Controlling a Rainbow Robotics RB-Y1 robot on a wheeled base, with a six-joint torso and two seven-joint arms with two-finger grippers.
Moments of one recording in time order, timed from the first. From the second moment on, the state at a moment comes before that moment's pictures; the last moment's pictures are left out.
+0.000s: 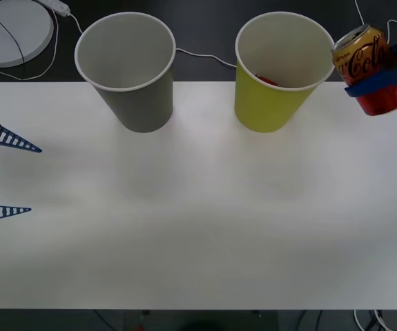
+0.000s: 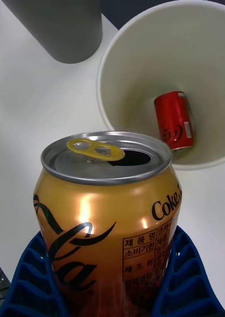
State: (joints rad) right arm -0.75 -1.17 0.05 -1.85 1.64 -1.57 -1.30; left arm -0.13 0.98 0.29 -1.67 -1.47 -1.57 -0.14
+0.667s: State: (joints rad) right arm -1.14 -0.98 0.32 -1.45 1.86 -1.57 -1.25; left arm -0.13 0.98 0.29 -1.67 -1.47 -1.57 -0.14
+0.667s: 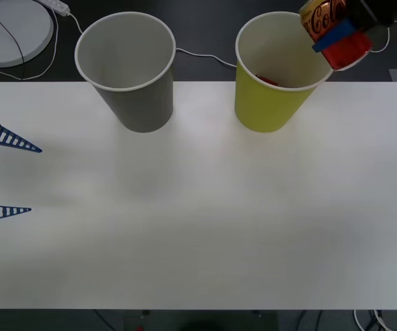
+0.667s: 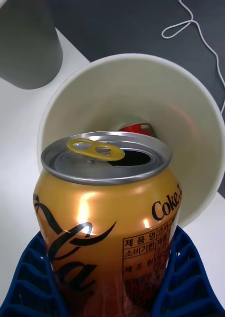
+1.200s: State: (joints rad) right arm -1.24 -0.76 0.33 -1.23 2.09 -1.57 -1.17; left arm -0.13 0.98 0.29 -1.67 -1.47 -1.57 -0.14
